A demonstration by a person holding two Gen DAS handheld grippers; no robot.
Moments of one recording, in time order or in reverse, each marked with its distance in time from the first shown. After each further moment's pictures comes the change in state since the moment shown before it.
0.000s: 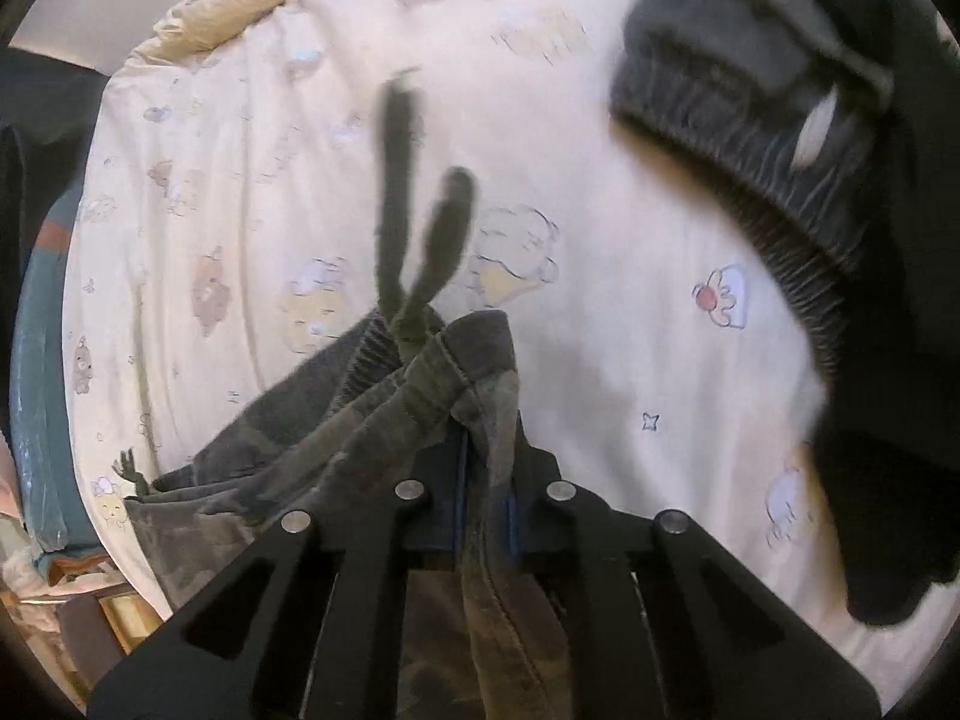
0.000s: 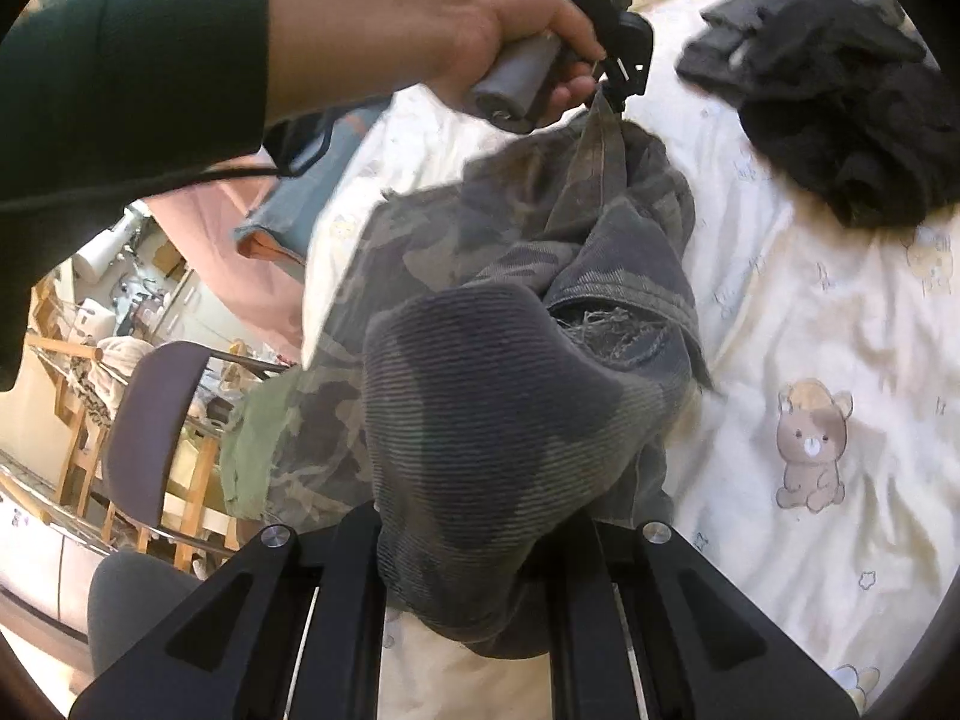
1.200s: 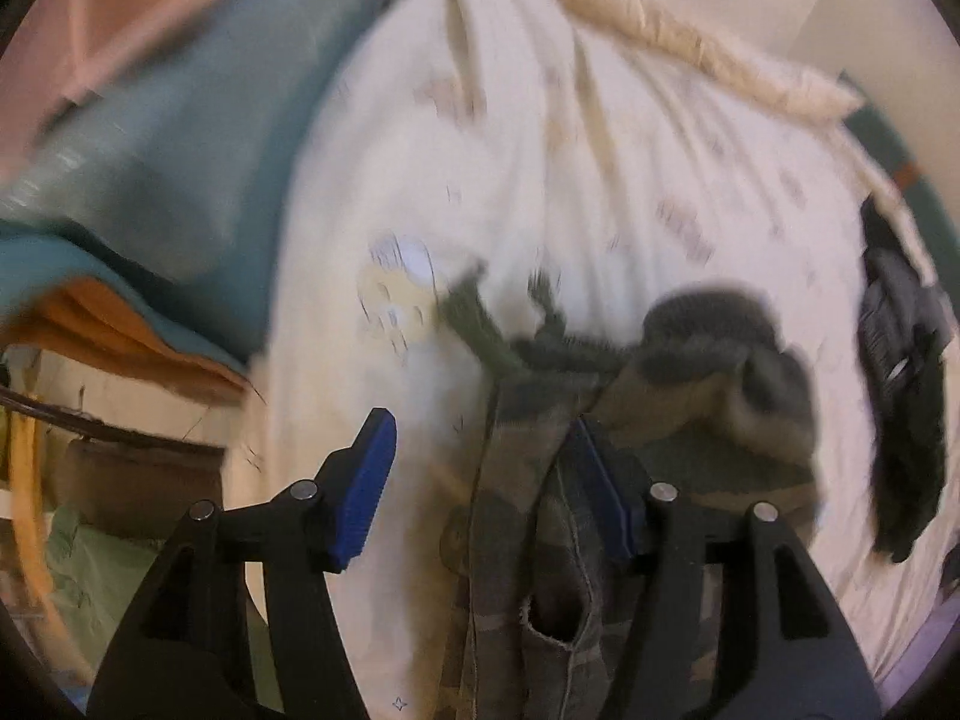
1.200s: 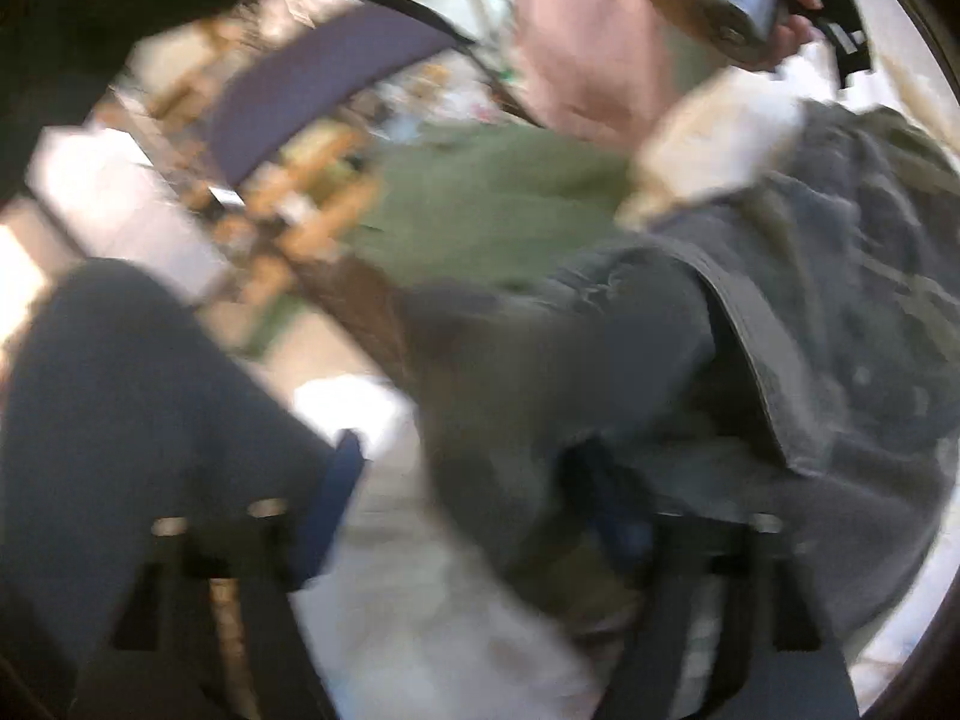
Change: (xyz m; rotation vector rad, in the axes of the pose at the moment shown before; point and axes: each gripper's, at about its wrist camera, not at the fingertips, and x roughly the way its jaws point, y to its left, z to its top) left arm 0.015 0.379 -0.221 -0.612 -0.226 -0.264; right arm 0.164 0.227 -0.091 -0.745 0.474 0.310
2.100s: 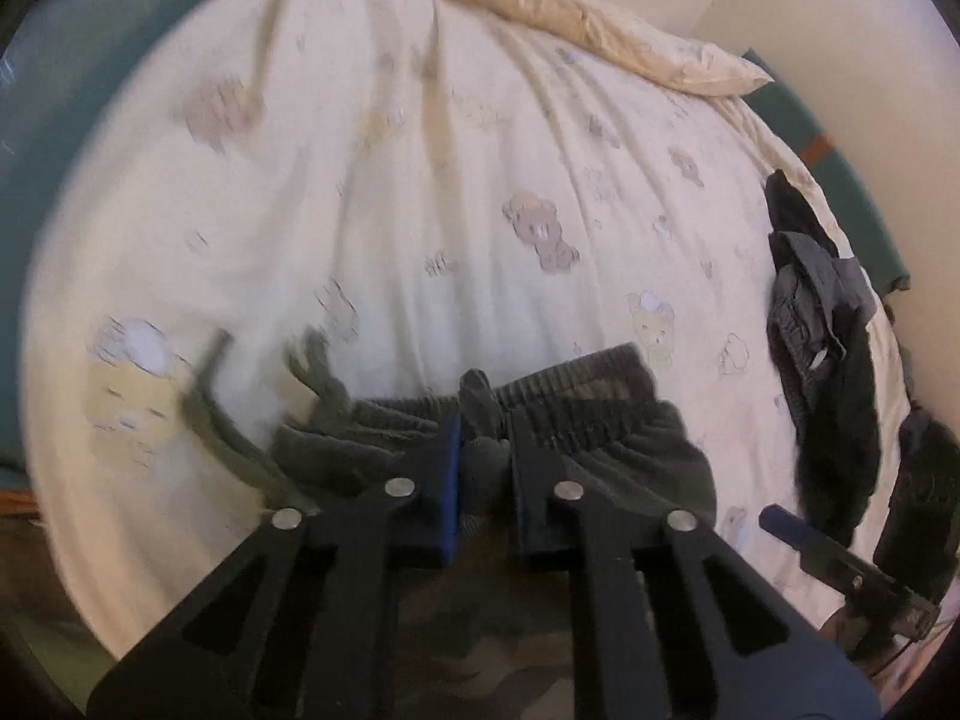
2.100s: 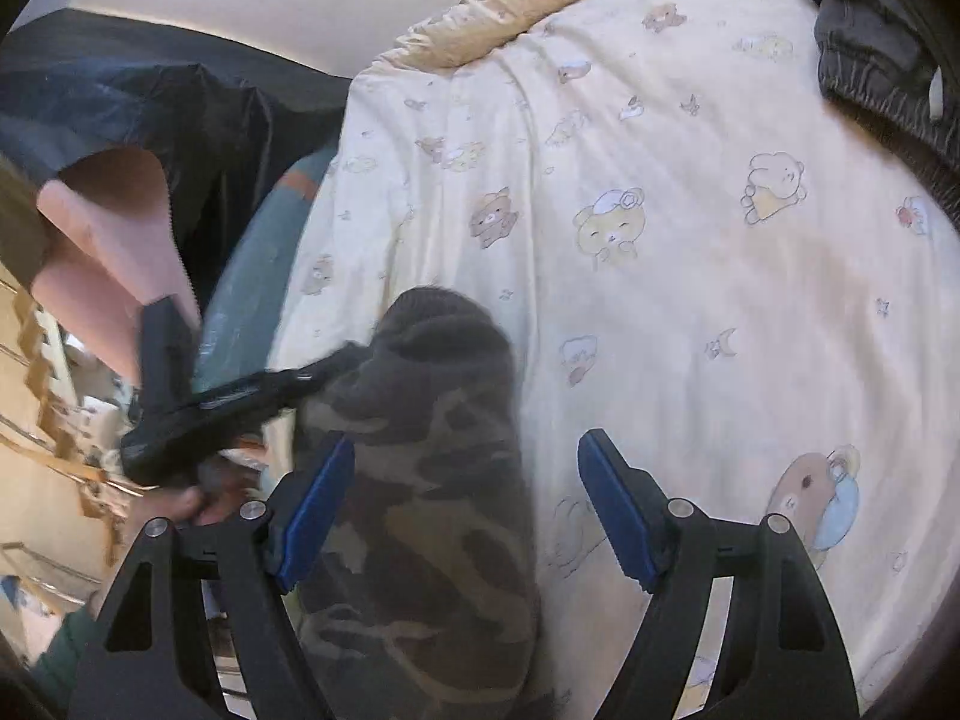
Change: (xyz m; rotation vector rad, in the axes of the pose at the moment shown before) left arm 0.049 -0.074 0.028 0.100 0.031 -0.231; right arm -0.152 -0.361 0.025 0.916 -0.466 -0.227
